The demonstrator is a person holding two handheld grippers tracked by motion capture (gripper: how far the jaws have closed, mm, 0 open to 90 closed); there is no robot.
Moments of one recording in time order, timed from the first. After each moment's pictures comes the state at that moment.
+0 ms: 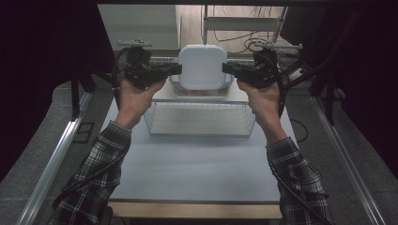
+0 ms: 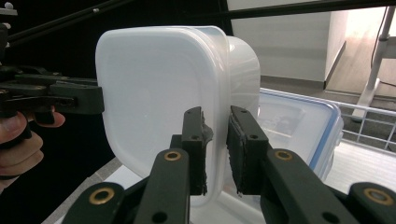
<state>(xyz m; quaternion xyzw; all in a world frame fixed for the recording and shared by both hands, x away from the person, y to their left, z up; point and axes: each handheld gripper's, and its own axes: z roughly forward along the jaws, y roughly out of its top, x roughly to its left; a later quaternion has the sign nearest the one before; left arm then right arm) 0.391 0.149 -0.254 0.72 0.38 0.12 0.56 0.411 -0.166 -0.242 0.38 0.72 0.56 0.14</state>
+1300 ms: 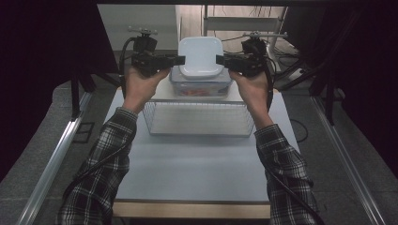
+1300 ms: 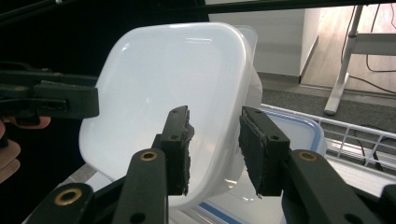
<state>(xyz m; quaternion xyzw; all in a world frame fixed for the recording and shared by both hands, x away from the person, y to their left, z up) 0.434 0.146 -0.252 0.72 0.42 0.13 0.54 0.445 -0.145 -0.241 0.41 0.72 0.53 0.16</state>
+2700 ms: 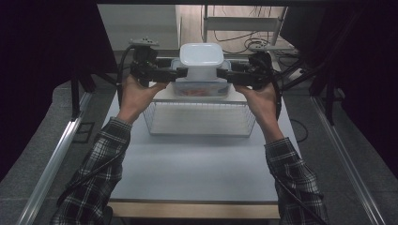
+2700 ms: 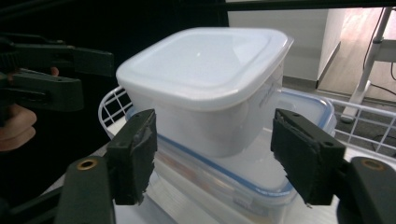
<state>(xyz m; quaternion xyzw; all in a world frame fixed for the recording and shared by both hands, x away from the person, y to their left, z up) 0.408 0.143 -0.264 0.75 0.37 0.15 0.53 0.426 -0.164 -0.260 0.36 0.74 0.54 0.15</state>
